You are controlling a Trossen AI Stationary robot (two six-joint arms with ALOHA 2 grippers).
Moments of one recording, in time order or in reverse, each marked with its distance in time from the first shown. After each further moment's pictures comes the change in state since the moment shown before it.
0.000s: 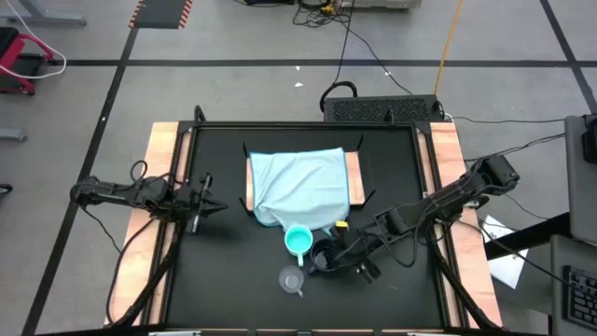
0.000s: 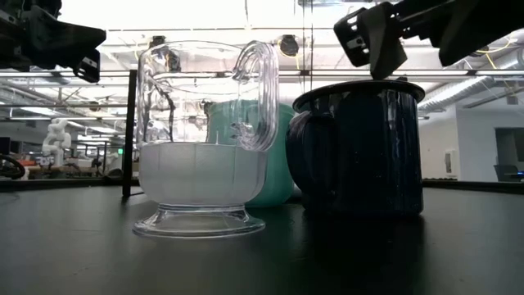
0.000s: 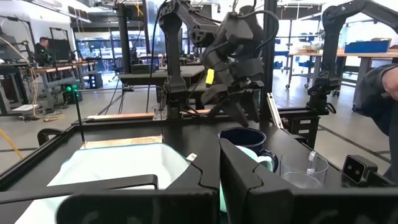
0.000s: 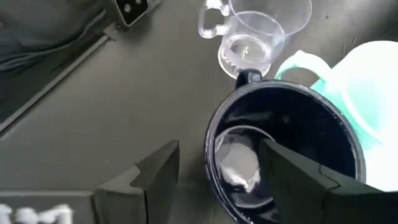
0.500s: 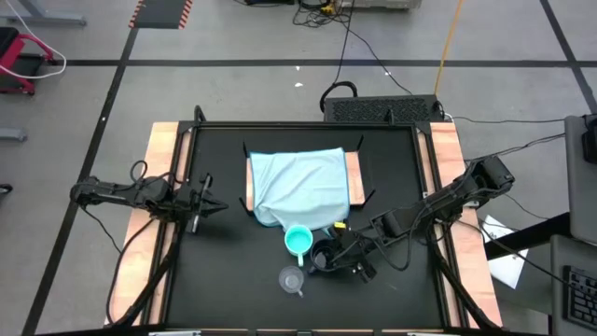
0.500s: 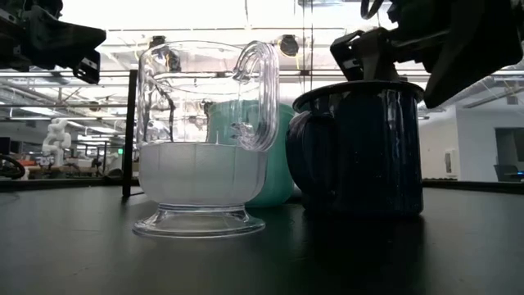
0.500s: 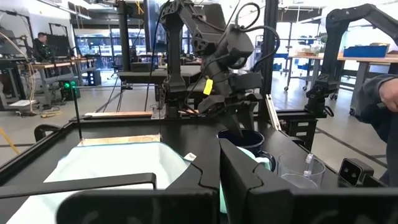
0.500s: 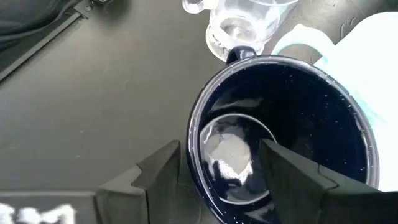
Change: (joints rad) left arm 0.000 0.000 0.000 -0.001 0.000 -0.029; right arm 0.000 0.048 -0.036 0.061 0.054 -0.010
